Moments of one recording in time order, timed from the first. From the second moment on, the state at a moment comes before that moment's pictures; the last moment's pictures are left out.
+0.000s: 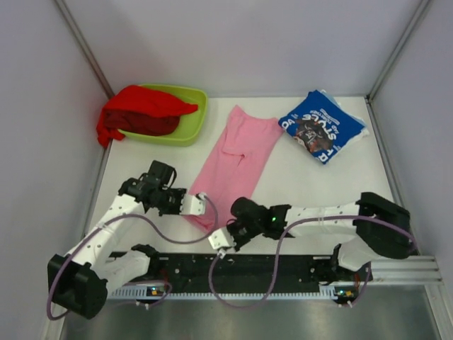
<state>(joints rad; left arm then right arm) -0.36 1.00 0.72 -0.98 0.31 1.33 1.28 1.55 0.80 -0.08 -0.38 -0.83</state>
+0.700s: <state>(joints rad) -0.36 1.77 1.39 -0.67 0.32 0.96 0.60 1.51 0.80 0.16 -0.39 -0.52</state>
